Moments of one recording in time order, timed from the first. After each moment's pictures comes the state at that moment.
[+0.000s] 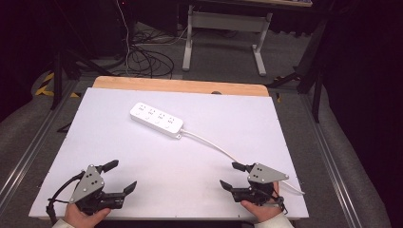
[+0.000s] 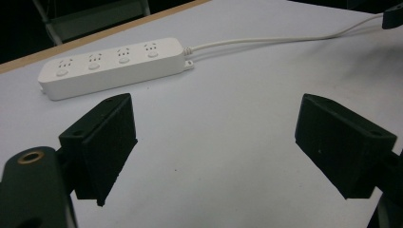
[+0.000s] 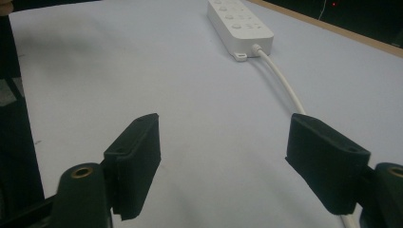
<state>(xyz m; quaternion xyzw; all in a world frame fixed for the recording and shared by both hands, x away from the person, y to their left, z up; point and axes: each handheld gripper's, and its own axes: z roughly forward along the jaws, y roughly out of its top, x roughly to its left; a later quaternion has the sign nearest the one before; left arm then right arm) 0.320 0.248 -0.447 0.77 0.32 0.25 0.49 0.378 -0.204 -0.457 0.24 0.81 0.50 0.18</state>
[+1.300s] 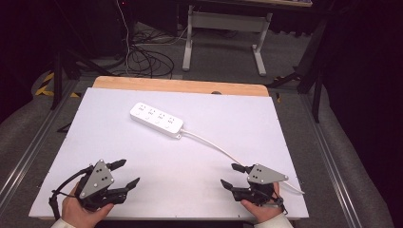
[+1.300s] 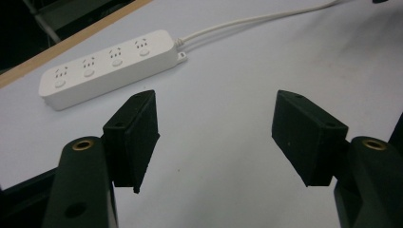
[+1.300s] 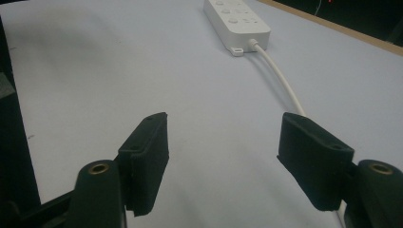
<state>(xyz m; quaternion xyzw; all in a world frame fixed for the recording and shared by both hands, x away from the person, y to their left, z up) 0.327 0.230 -0.409 0.82 0.29 0.25 0.42 0.376 -0.204 -0.458 0.24 0.82 0.49 0.19</state>
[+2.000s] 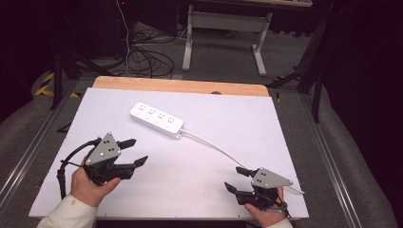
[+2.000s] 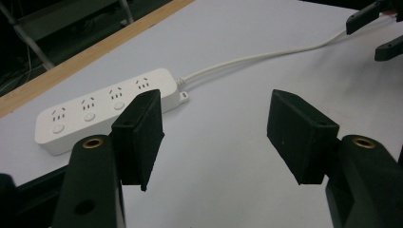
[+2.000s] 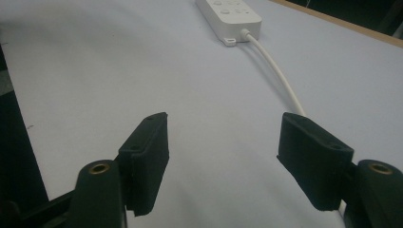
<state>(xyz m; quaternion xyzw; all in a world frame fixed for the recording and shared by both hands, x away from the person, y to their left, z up) 0.373 0.221 -0.374 0.82 0.28 0.22 0.45 0.366 -0.214 -0.461 0.26 0.81 0.48 0.19</state>
